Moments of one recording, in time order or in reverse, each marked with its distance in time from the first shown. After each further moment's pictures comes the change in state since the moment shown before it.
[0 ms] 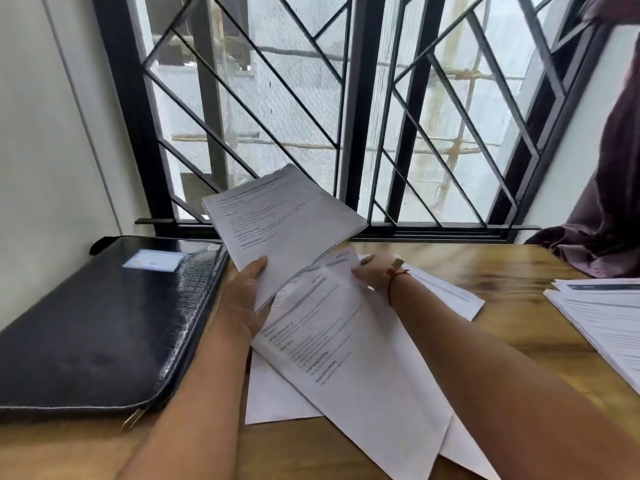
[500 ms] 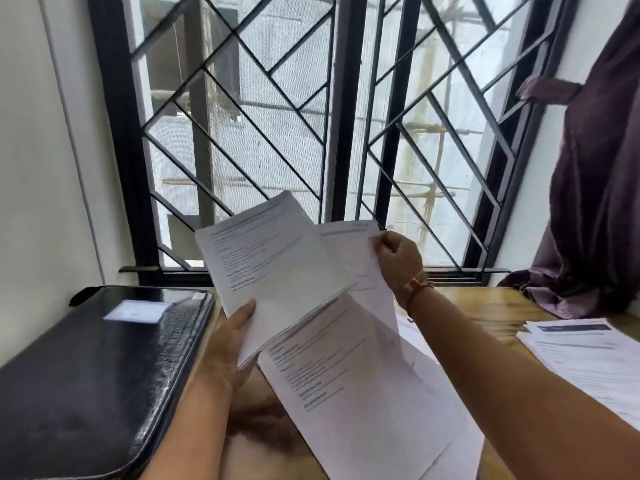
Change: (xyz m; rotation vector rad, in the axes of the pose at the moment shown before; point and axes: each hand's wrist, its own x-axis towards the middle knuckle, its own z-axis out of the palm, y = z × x) left_hand -0.007 0.004 0.002 -0.064 -0.093 -0.009; right_hand -0.009 -0.027 -0.088 0.392 0.560 -0.390
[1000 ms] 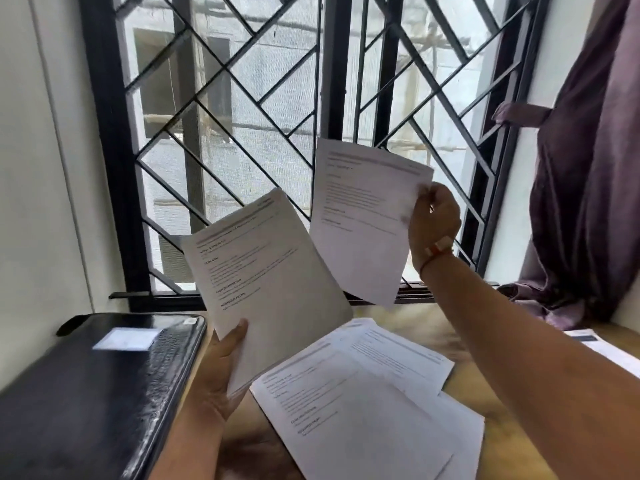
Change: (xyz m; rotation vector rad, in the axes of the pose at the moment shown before) left_hand -0.004 0.004 0.005 0.022 -0.109 0.011; right_hand 0.050 -0.069 -0.059 0.108 0.528 -0.165
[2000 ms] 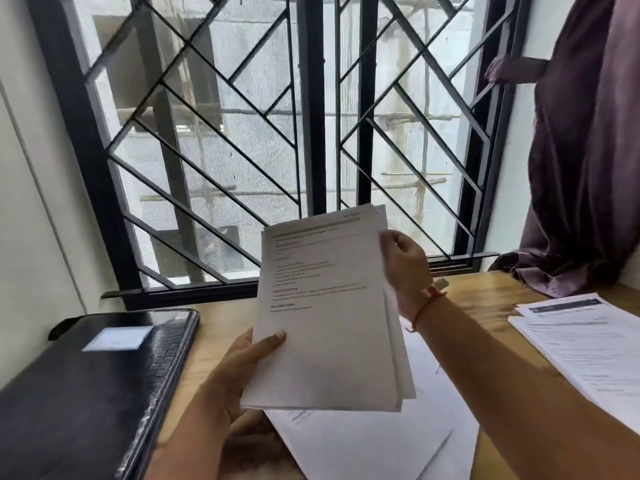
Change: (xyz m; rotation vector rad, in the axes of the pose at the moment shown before) left_hand -0.019 -0.016 0.026 0.417 -0.176 -0.201; right_hand -0.074 0.060 -0.019 0.212 -0.384 0.510
